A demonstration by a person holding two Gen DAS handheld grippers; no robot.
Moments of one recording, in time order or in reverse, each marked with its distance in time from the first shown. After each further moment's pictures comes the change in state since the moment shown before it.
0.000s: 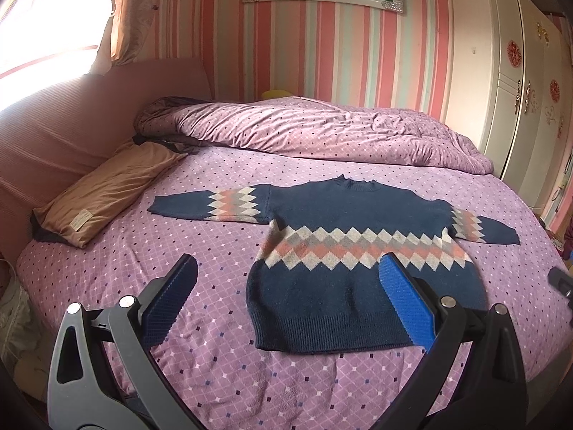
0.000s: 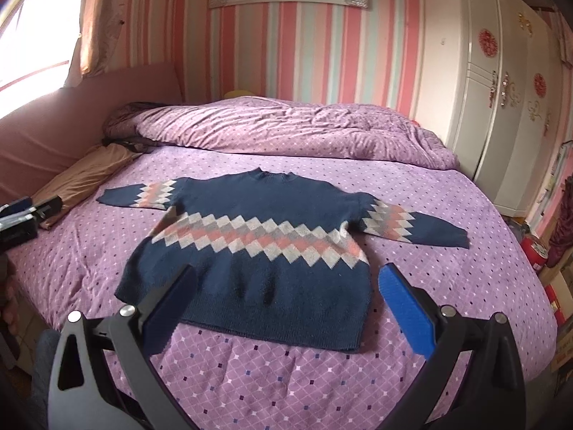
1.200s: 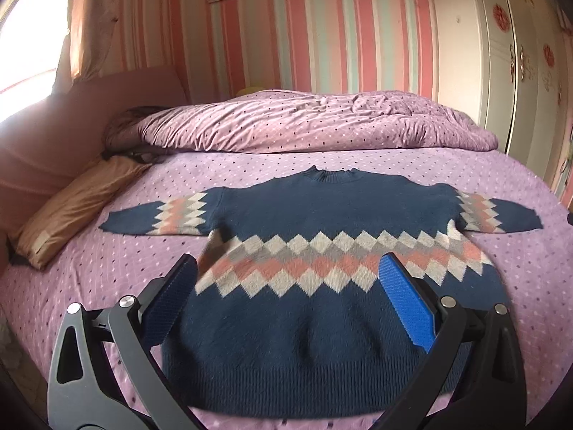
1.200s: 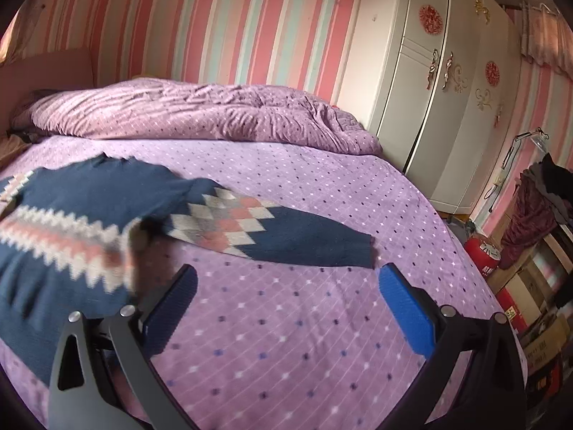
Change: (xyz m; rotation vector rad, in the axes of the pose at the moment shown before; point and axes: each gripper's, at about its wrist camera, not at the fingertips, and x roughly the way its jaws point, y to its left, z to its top) left arm 0.138 -0.127 -0.015 0.105 -0.013 0.015; right arm 0.196 -0.311 -0.024 0.005 0.018 -0.288
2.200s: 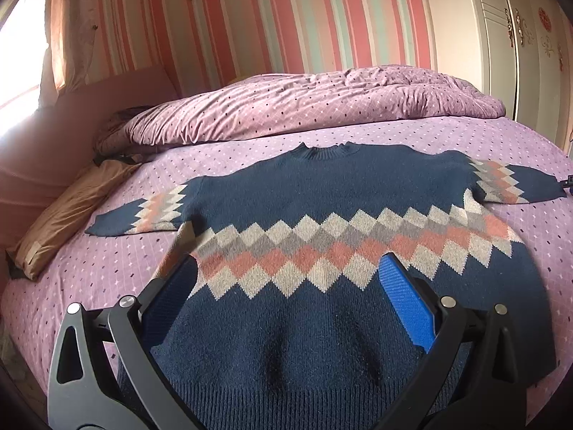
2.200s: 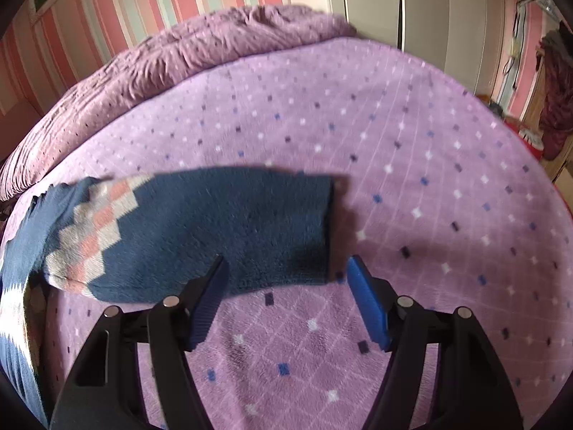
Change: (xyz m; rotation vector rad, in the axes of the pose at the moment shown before) left arm 0.069 -0.051 -0.024 0.082 0.040 0.045; right arm 0.262 -0.160 -0.028 0.343 0.325 0.132
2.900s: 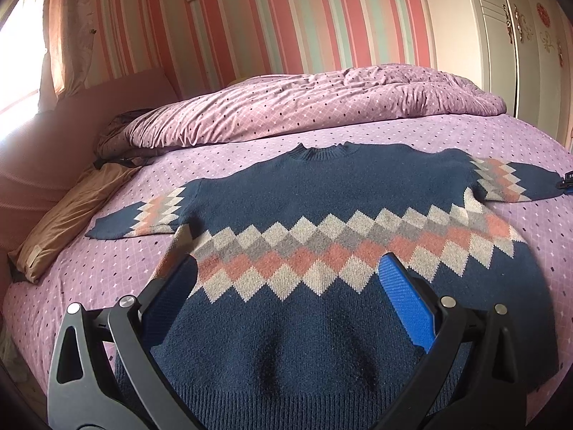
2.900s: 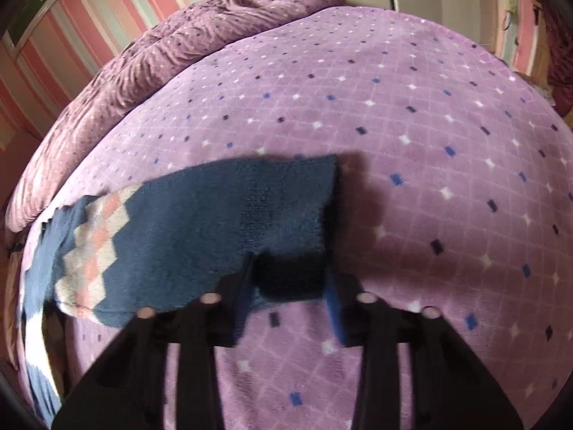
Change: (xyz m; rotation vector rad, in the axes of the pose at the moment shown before) left arm 0.004 -0.009 0.001 0.011 -0.006 0.009; right arm 0.034 -0.011 0.005 0.118 0.073 0.098
